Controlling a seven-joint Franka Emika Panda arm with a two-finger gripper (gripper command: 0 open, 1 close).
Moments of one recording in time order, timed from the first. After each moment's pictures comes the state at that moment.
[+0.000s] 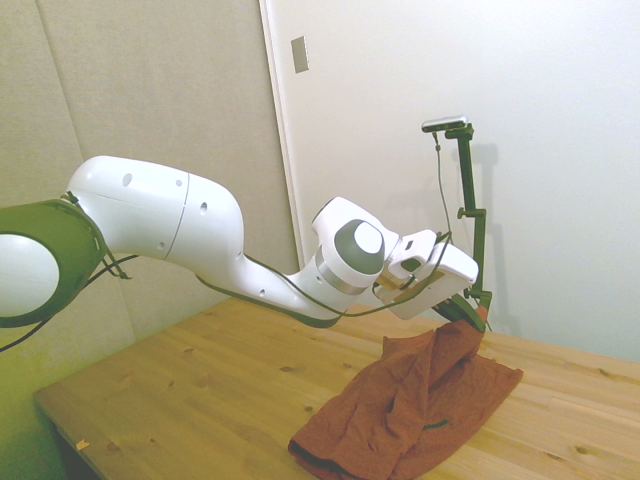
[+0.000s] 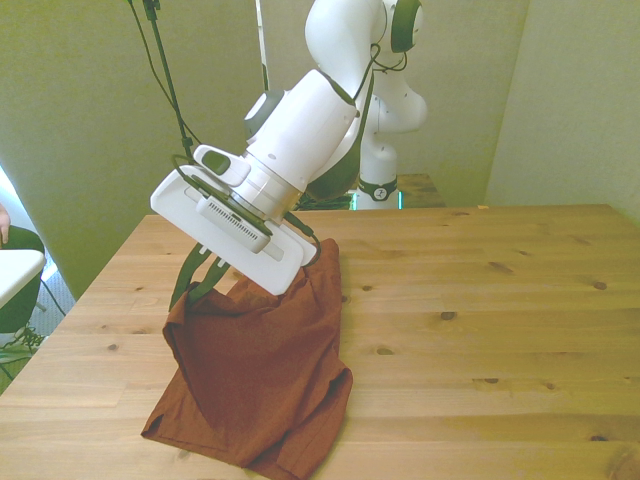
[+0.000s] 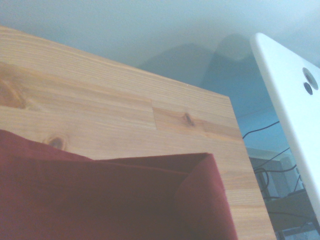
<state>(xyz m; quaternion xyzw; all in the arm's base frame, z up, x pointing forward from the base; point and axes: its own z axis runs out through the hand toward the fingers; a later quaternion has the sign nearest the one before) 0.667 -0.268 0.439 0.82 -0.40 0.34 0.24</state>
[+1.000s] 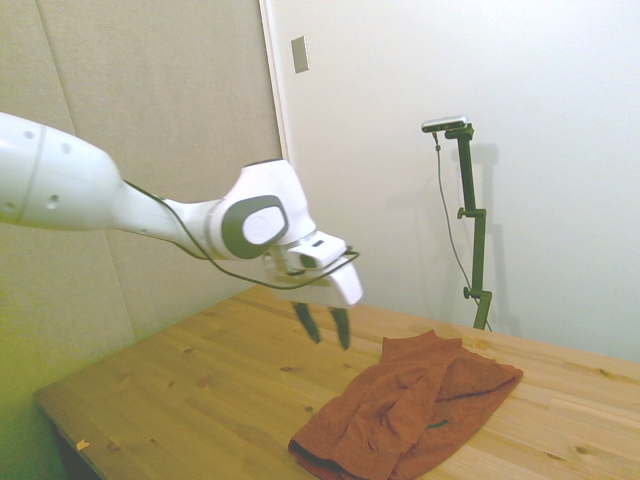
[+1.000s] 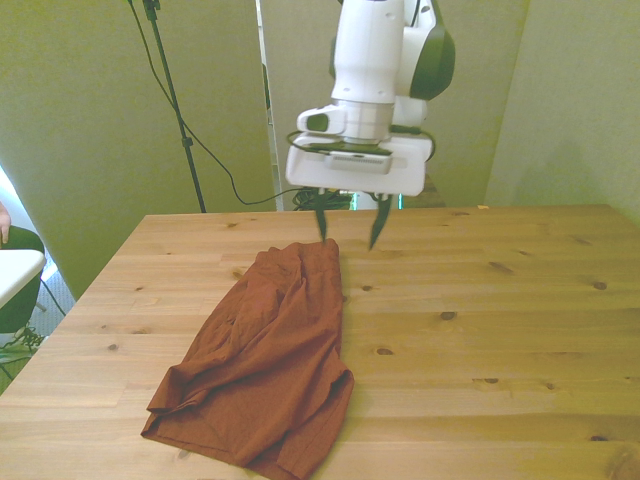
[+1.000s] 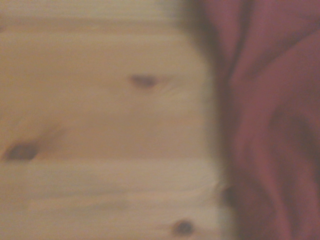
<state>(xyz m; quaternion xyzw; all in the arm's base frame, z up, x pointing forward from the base) 0.517 -0.083 0.477 0.91 -0.40 0.06 -0.01</state>
